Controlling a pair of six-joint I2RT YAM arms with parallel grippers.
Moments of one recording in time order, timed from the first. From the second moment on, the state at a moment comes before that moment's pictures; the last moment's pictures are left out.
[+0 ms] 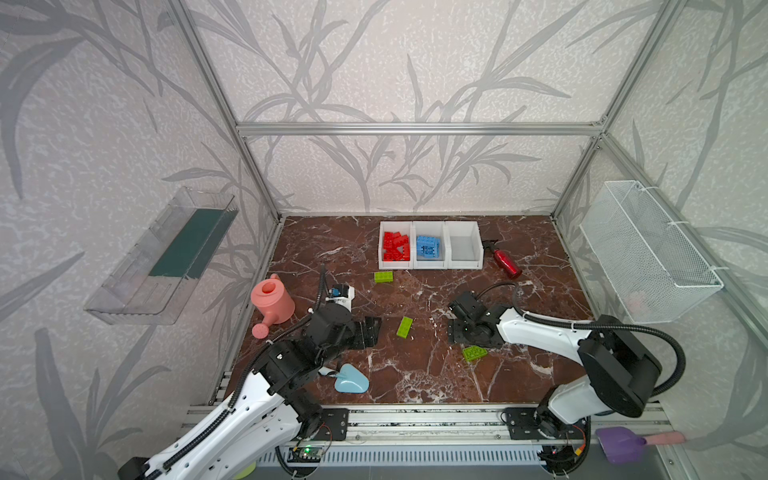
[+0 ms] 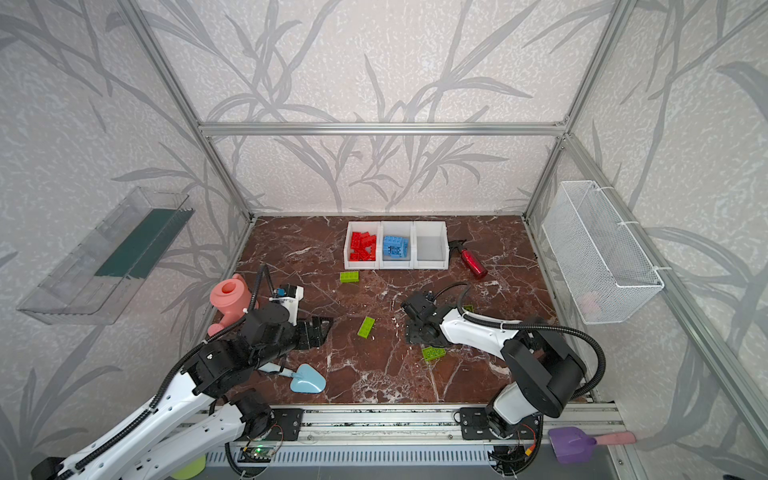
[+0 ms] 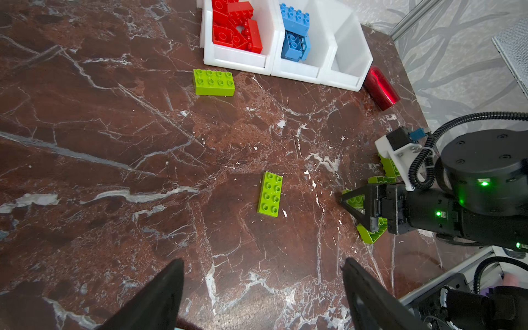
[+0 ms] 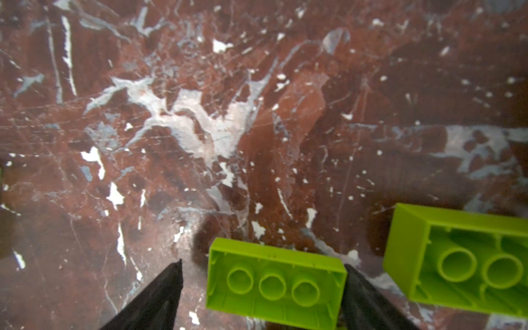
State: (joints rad) left arm -0.72 0.66 0.69 -0.70 -0.13 -0.67; right arm 0.78 1.54 0.79 -0.53 0.16 0.80
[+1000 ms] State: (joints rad) left arm -0.73 0.73 0.65 -0.69 -0.14 -0.69; right arm 0.75 1.55 1.02 -0.59 0.20 0.68
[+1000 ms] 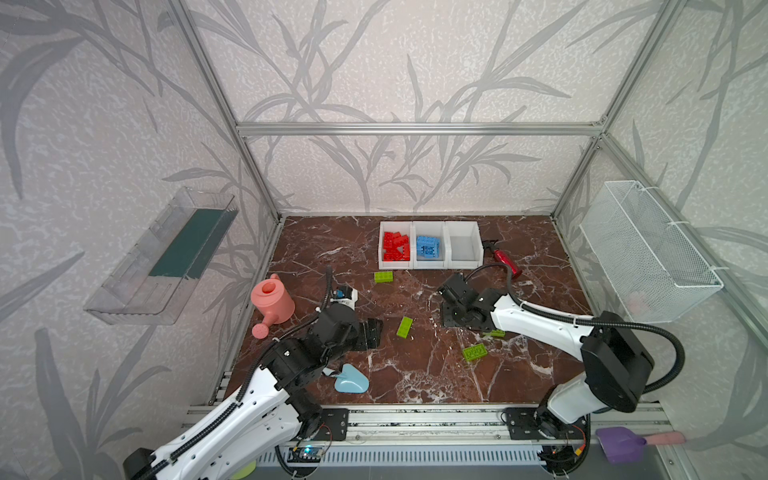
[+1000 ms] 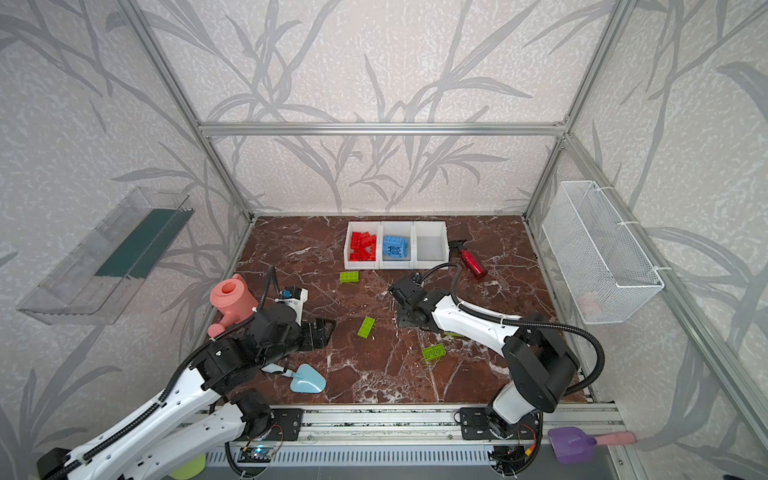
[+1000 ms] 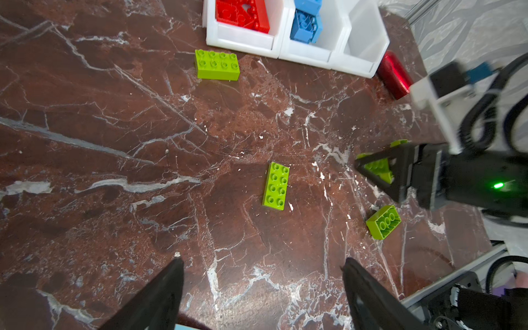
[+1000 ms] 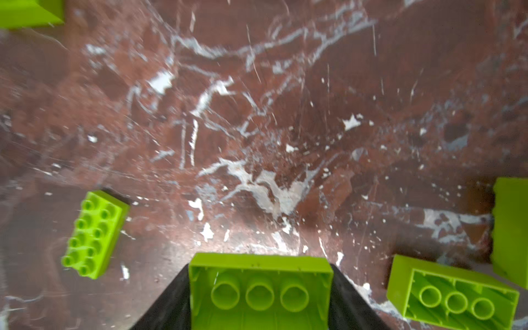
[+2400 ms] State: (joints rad) left arm -0.73 1.26 0.67 -0.43 -0.13 -0.65; right arm 0.27 2.25 2.07 -0.78 -0.04 0.30
